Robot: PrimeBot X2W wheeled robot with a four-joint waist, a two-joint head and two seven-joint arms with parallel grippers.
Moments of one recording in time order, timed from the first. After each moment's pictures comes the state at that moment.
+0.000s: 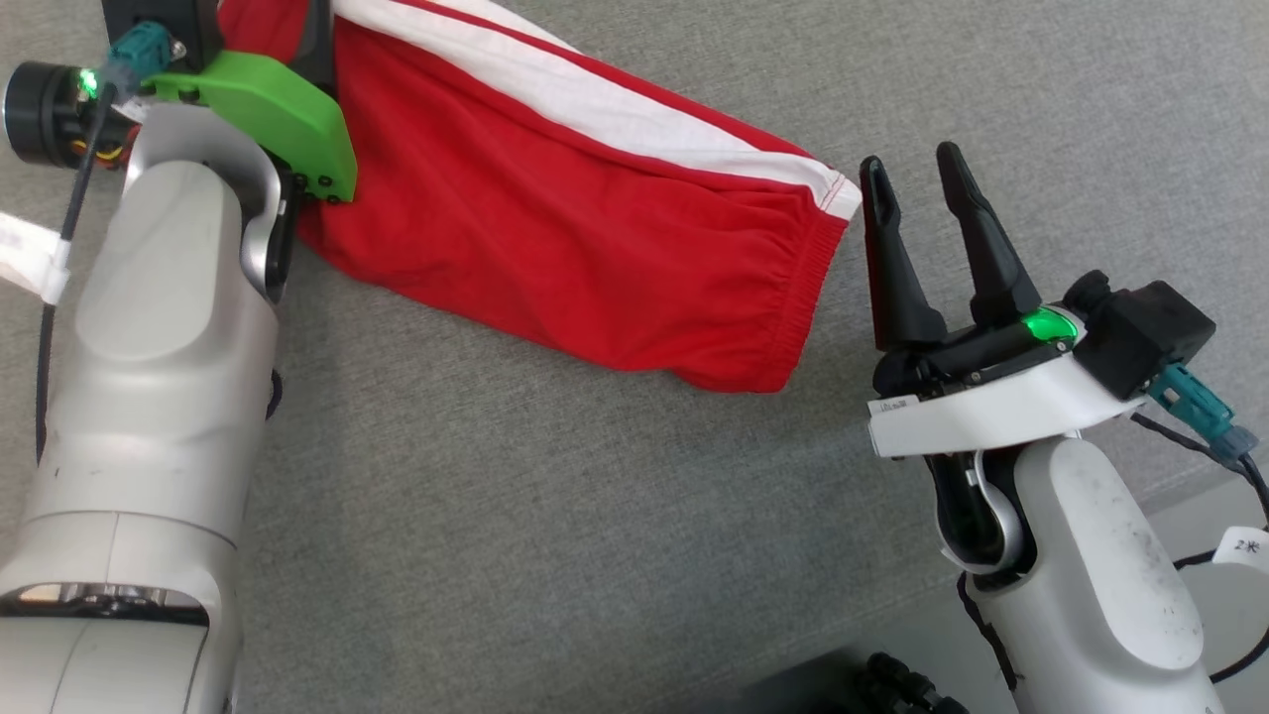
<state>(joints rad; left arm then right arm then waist) -1.10 0.14 -0.23 0.97 -0.19 -0.09 -0.21 -0.39 -0.05 0.21 0.06 0.43 0.13 -0.26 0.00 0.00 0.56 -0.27</state>
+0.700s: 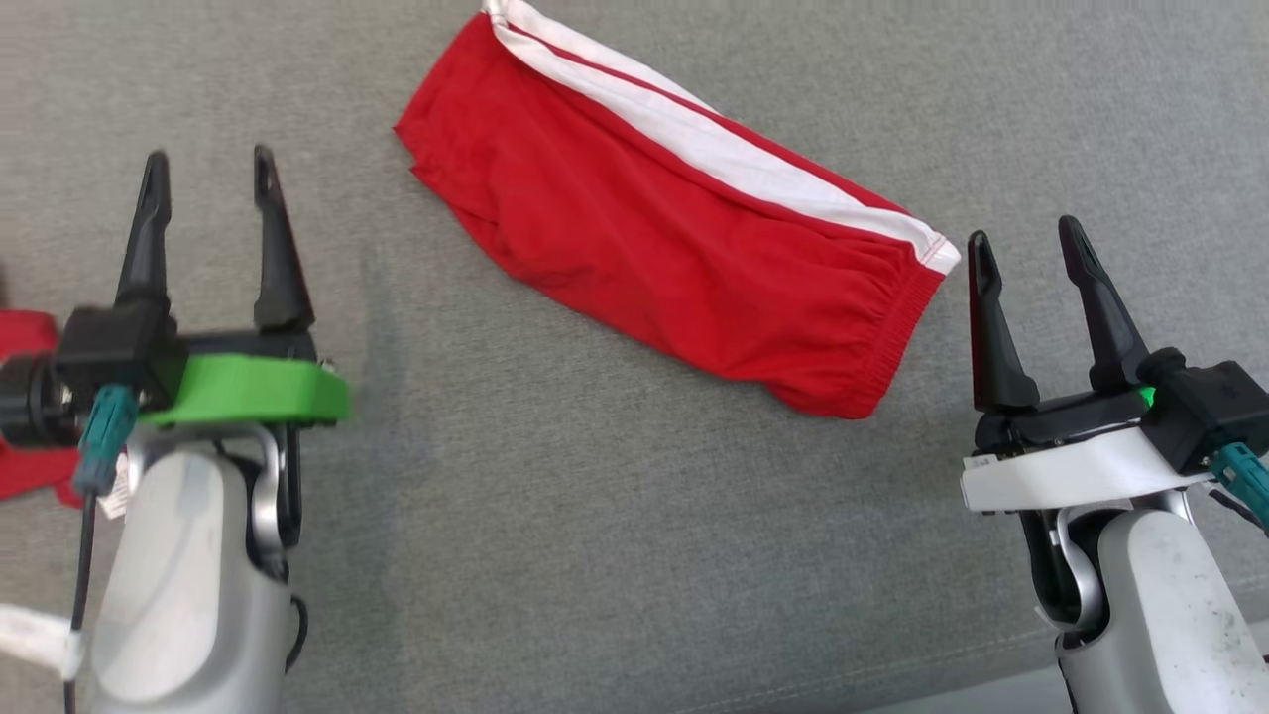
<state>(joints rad) -0.47 0.14 -0.08 0.23 -0.20 0.05 -0.26 -0.22 -0.08 0.03 -0.02 0.15 0.13 -0.24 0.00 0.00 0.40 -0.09</state>
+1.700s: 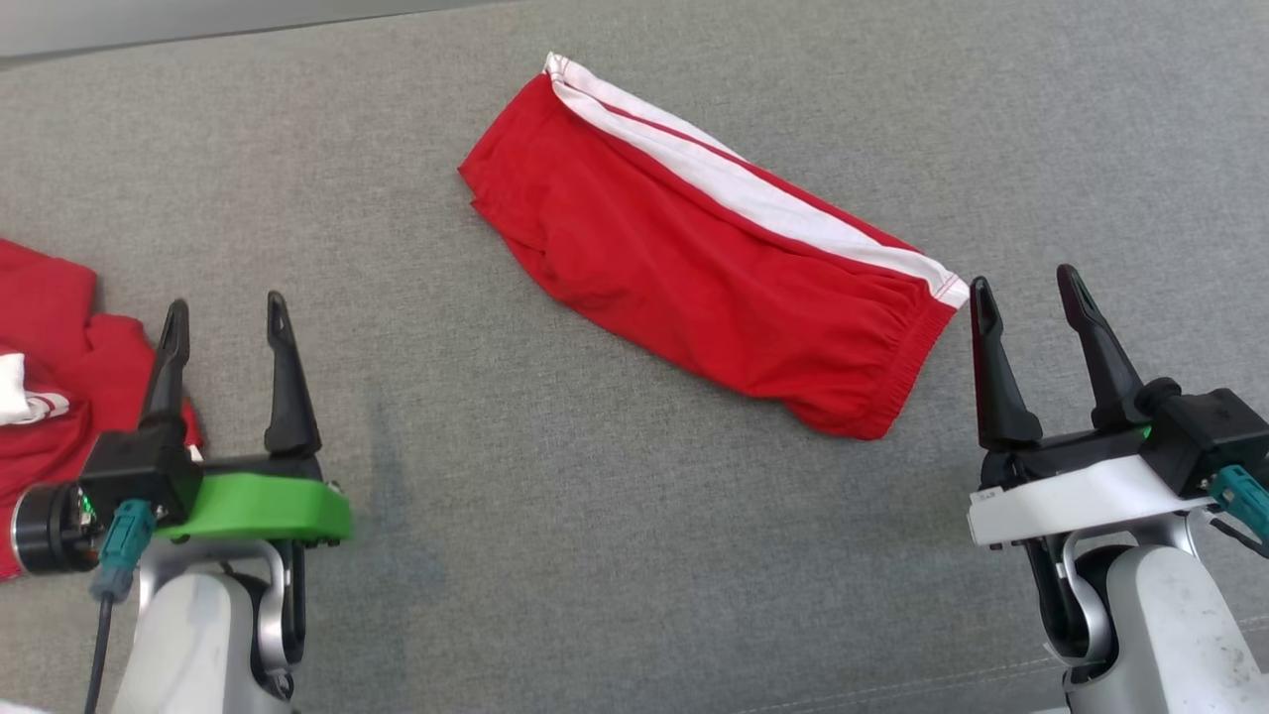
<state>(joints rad) -0.23 0.16 -0.07 0.12 -0.22 0.08 -0.22 -0.15 -0.07 0.01 -0.03 0.16 0.13 -0.18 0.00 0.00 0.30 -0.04</state>
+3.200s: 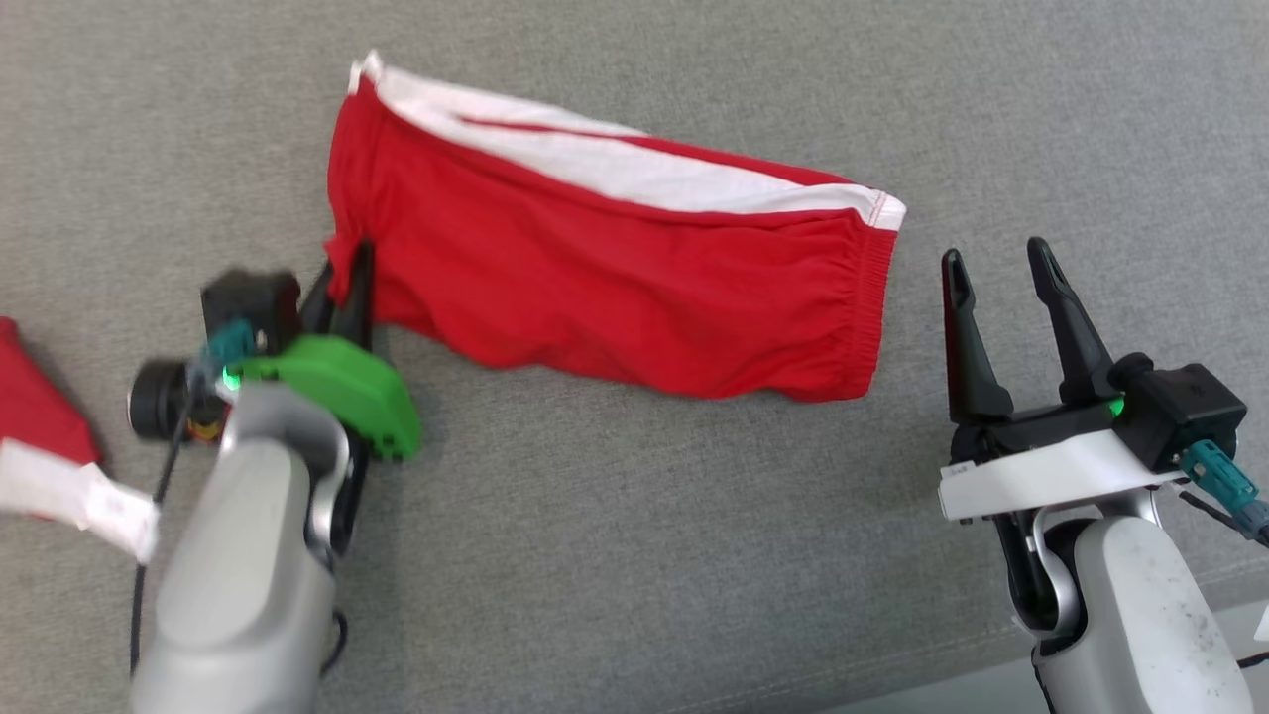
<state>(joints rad) -0.58 0.15 -0.24 0.55 -0.31 -0.03 -0.06 -0.22 -0.05 0.04 0.03 0.19 0.13 -0.22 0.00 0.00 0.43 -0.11</state>
